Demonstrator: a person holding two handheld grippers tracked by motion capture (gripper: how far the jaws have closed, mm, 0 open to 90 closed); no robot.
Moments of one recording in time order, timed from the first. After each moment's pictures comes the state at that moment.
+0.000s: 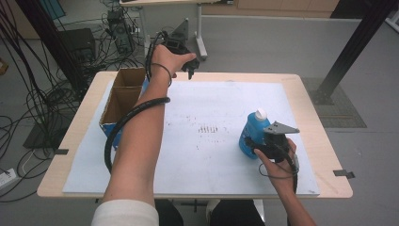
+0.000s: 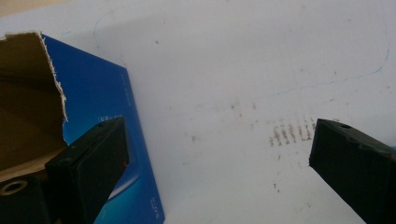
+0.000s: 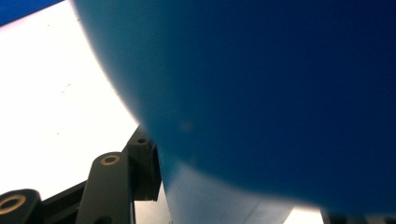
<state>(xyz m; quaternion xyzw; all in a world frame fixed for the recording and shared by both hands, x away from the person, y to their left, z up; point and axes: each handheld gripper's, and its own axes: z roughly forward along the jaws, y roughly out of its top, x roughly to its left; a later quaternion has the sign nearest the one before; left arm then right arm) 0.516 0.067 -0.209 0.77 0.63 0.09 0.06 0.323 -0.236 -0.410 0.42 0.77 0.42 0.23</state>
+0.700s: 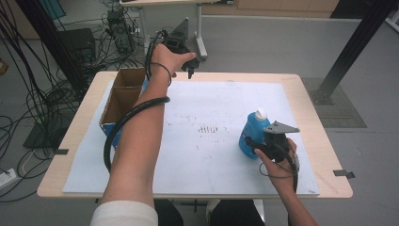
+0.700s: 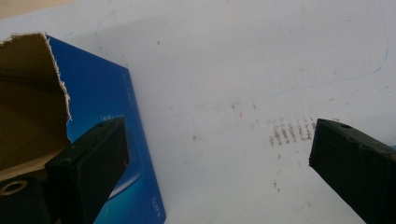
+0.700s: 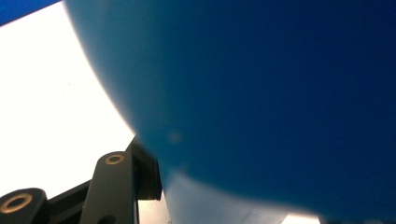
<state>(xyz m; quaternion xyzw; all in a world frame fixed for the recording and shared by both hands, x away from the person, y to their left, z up) 0.514 0.066 -0.205 0.77 0.63 0.10 0.06 0.324 -0.237 -0.409 0.42 0.77 0.42 0.22</state>
